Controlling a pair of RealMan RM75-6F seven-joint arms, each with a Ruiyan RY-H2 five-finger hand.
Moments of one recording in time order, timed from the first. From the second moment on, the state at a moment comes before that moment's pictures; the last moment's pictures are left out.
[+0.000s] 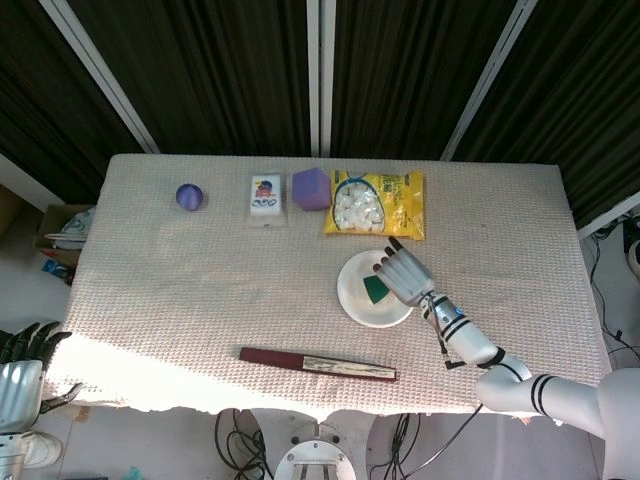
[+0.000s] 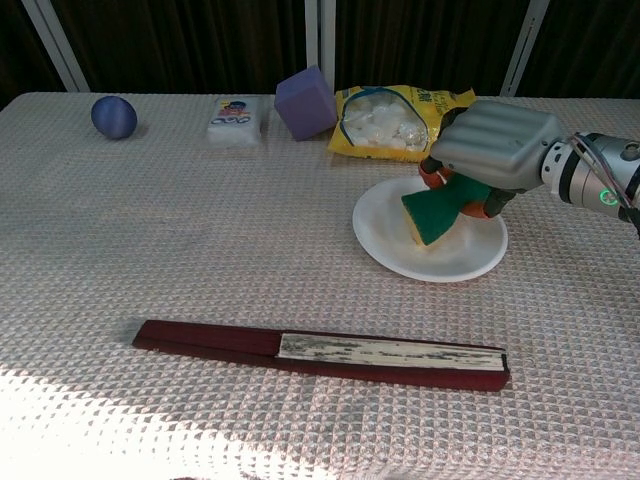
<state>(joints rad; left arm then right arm) 0.10 -1.24 0.03 -1.49 1.54 1.59 0.03 0.78 -1.54 0.08 -1.29 -1.39 0.90 -0.59</state>
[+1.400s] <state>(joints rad) 0.11 -1.24 0.03 -1.49 1.54 1.60 0.03 0.78 -1.57 0.05 -1.24 -1.37 0.86 -0.62</state>
